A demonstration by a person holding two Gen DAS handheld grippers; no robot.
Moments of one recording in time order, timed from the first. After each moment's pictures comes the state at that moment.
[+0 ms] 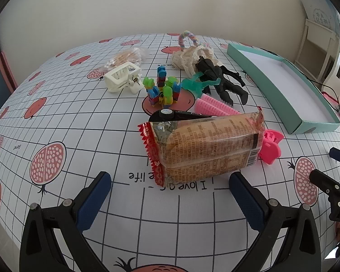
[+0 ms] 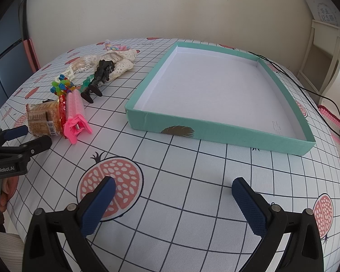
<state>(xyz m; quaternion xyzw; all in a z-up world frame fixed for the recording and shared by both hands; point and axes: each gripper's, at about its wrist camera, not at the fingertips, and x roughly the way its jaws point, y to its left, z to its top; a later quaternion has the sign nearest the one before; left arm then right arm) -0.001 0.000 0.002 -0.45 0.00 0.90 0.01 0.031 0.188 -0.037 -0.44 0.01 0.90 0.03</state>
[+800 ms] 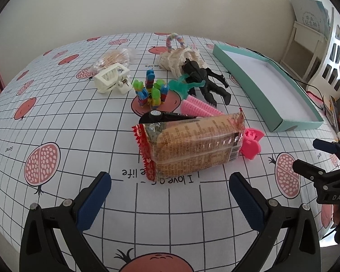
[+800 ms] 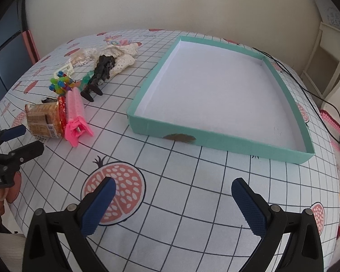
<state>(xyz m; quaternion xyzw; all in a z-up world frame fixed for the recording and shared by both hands) 0.006 -0.005 0.014 -0.45 -0.02 0.89 0.06 0.017 0.182 -0.020 -0.46 0.00 0.89 0.02</state>
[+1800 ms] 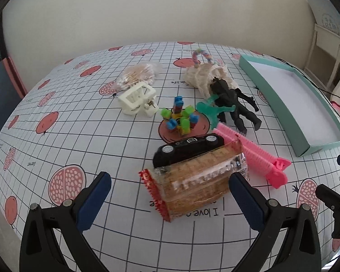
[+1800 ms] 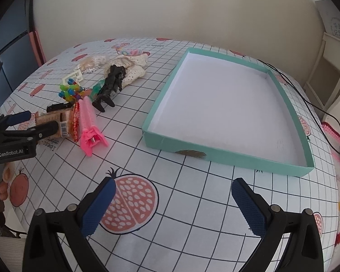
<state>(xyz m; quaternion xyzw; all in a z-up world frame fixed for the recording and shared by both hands) -0.015 -0.014 0.027 -0.44 0.01 0.90 -0.01 0.011 0.170 -0.008 -0.45 -0.01 0.89 0.00</state>
